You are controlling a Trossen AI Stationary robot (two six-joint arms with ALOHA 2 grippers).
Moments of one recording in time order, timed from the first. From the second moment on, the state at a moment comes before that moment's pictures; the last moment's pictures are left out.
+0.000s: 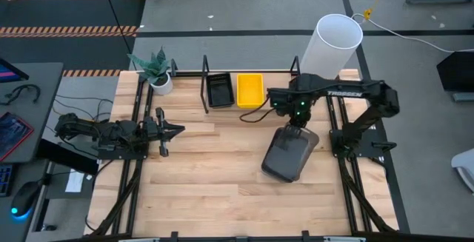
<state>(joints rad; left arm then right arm) -0.22 0.05 0.01 0.08 -0.43 0.09 -0.17 1.55 1.43 -1.57 -0.17 0.36</state>
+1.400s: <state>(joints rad) -0.22 0.05 0.01 0.08 -0.43 0.09 -0.11 1.68 1.43 -1.52 -0.19 0.30</state>
